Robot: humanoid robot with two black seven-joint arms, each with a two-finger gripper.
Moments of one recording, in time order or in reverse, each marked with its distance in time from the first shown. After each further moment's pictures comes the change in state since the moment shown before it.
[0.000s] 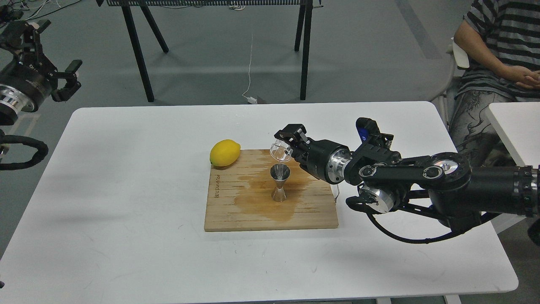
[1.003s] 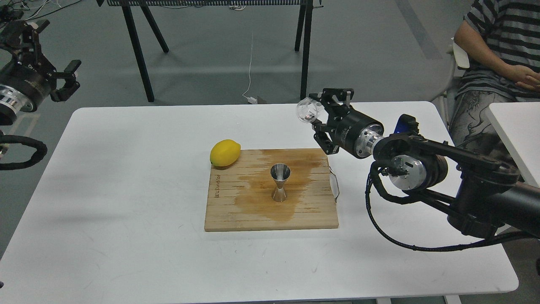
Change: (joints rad) left arm 0.000 0.003 0.000 0.000 0.000 0.000 0.000; right arm -0.411 -0.162 0.721 0.041 0.298 0.069 0.000
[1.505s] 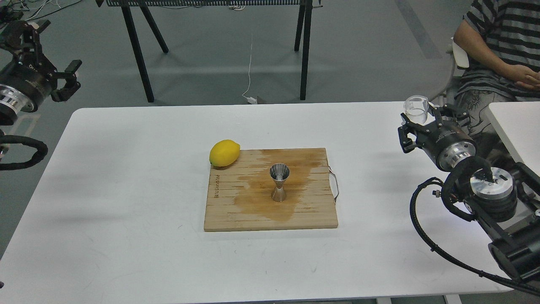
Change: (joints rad) left arm 0.000 -0.002 0.000 0.000 0.000 0.000 0.001; right arm -0.507 0.052 0.676 -0.038 0.185 -0.001 0.007
